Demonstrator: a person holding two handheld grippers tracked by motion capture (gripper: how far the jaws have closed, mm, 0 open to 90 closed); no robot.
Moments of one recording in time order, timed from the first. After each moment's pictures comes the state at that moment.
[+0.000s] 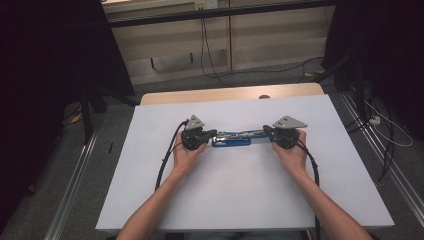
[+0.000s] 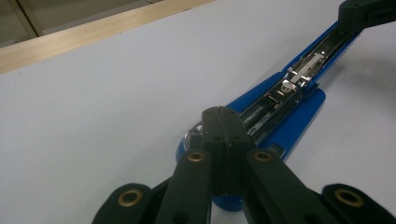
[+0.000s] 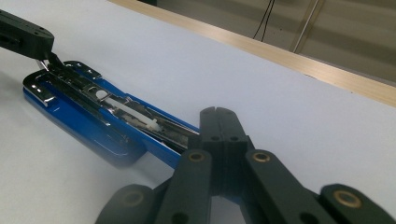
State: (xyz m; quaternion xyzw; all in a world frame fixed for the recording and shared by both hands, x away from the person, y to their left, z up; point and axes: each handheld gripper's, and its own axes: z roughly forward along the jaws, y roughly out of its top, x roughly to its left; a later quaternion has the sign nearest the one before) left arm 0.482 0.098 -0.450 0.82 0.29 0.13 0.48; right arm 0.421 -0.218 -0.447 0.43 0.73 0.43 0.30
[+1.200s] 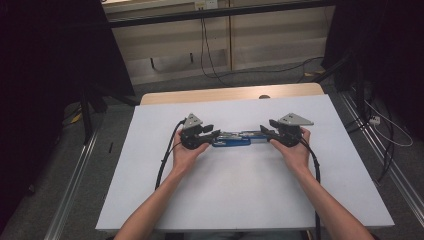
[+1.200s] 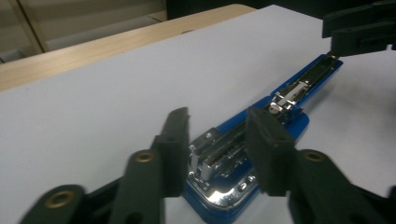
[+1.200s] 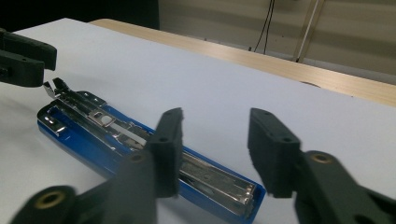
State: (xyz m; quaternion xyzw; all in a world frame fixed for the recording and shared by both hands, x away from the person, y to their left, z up) left arm 0.475 0.096 -0.438 0.79 0.30 0.14 0.50; right arm 0.423 -0.225 -0.441 0.45 0.70 0.47 0.28
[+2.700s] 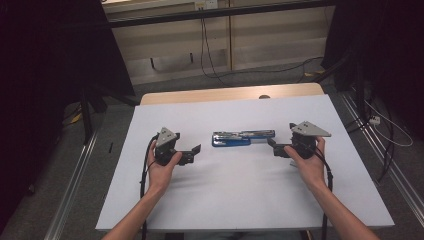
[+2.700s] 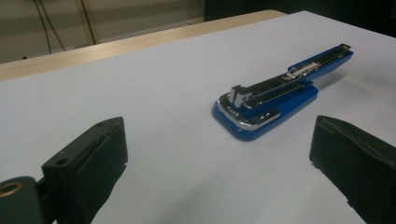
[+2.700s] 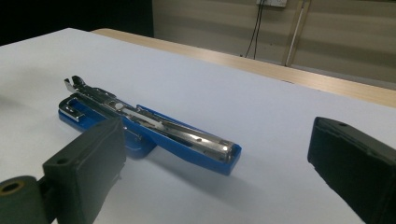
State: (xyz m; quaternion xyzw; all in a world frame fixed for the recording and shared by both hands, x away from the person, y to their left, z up) left arm 0.419 0.171 -0.426 0.77 0.36 0.19 0.50; right arm 0.378 -0.246 -0.431 0.45 0.69 0.48 0.30
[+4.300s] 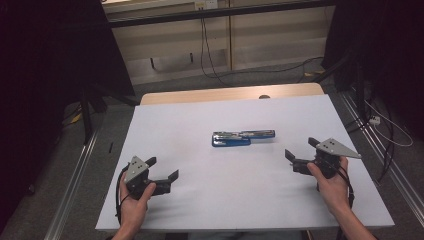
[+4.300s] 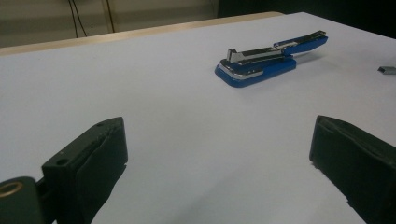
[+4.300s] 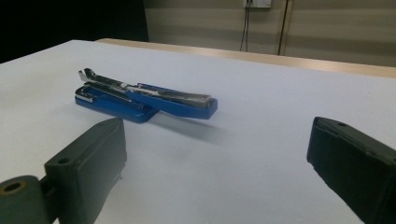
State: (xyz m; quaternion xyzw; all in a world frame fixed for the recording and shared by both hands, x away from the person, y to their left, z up) left arm 0.333 0.229 -0.422 0.75 0.38 0.21 0.50; right arm 0.322 -0.282 -0.436 0.48 0.65 0.50 0.30
